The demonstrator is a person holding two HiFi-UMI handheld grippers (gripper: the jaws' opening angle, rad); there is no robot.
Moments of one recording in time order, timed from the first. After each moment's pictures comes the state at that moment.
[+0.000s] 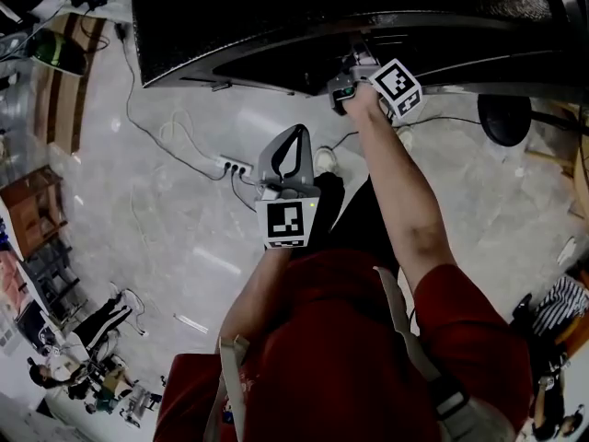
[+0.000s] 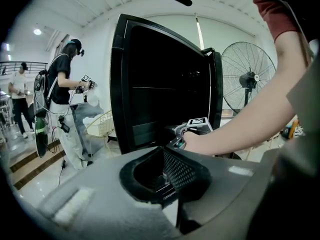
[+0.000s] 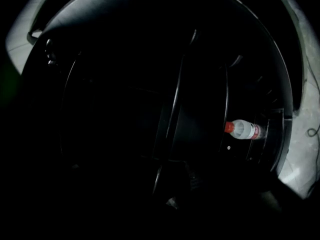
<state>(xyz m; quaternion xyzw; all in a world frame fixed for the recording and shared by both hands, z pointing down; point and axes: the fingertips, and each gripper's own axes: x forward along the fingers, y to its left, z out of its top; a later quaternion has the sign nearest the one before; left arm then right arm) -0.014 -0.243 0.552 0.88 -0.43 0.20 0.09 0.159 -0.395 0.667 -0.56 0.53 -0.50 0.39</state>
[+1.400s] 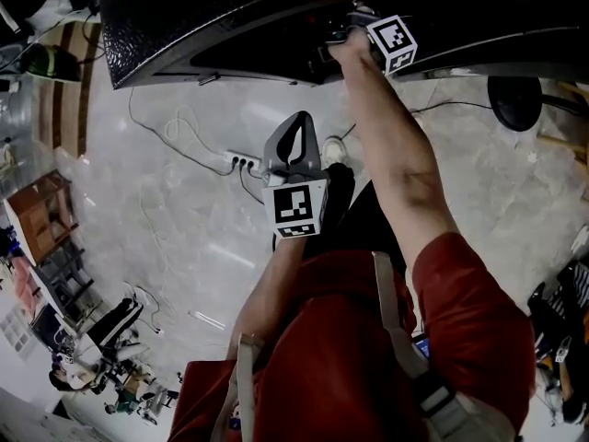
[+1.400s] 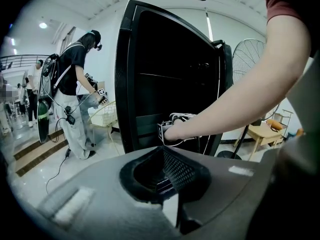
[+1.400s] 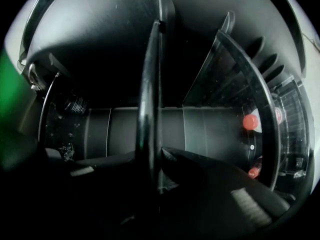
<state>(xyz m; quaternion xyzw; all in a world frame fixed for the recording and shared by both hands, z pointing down) -0.020 -0.247 0.577 0.86 -0.45 0.21 0.13 0.188 -0.458 0.662 -0.55 0.44 -0.46 0.54</state>
